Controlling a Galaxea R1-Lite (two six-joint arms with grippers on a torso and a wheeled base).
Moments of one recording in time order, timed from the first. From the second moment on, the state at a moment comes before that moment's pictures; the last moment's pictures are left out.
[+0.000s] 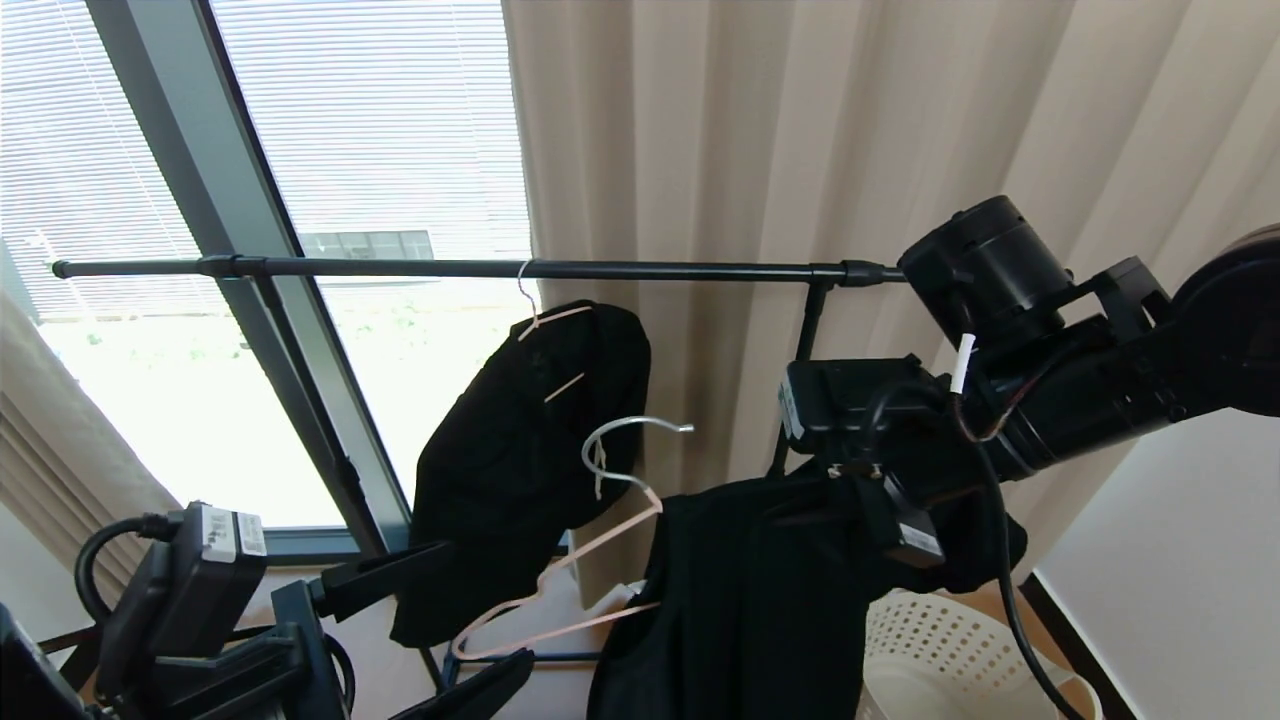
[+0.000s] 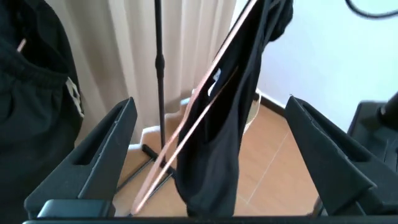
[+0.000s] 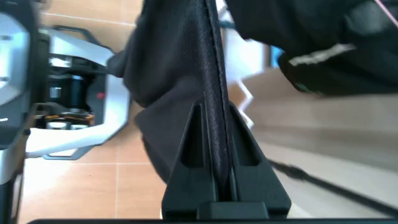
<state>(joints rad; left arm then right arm) -0.59 1.40 -0.04 -1.26 -0.27 -0.07 0.59 1.76 -1.39 0.55 0.33 -0.89</state>
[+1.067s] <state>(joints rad) -0.64 1.82 -0.21 -1.25 -0.11 -0.40 0.70 1.63 -0.59 -0.73 -0.11 -0.69</state>
